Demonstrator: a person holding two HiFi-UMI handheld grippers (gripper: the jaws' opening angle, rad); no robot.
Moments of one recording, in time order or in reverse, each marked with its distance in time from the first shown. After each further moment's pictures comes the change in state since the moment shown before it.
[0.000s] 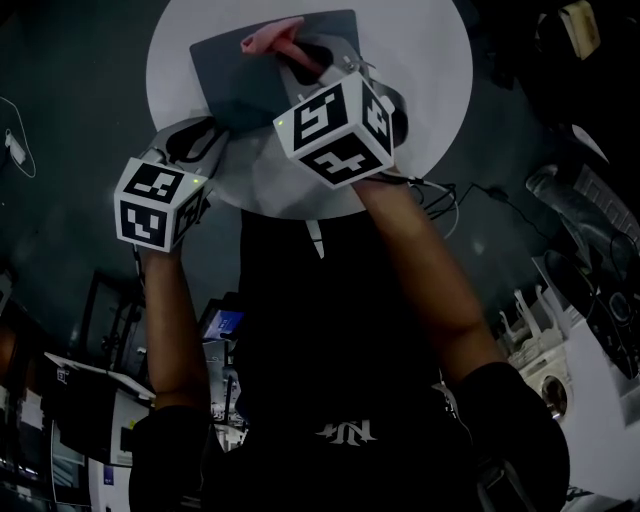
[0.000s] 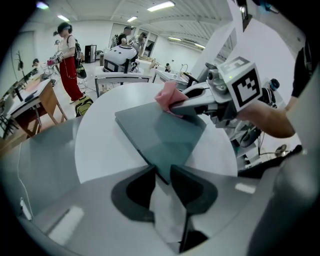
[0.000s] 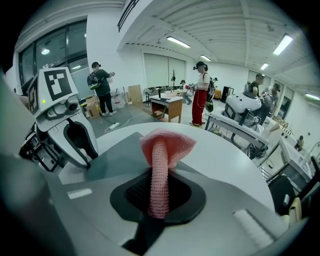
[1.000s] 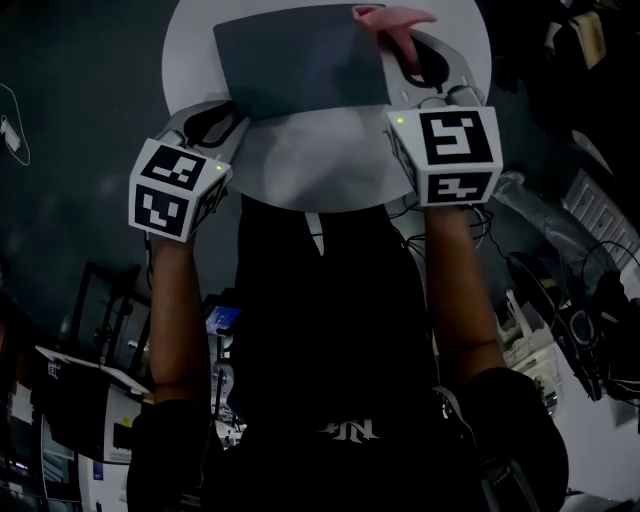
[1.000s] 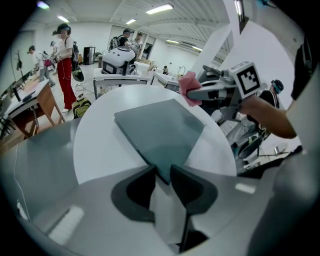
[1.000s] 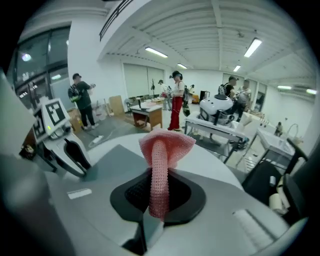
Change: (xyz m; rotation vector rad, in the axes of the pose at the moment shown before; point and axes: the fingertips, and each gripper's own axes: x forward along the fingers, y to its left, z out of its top) left arm 0.010 -0.010 0.007 0.015 -0.030 -0.019; right arm -0.069 -0.068 -0.021 0.187 -0.090 -0.184
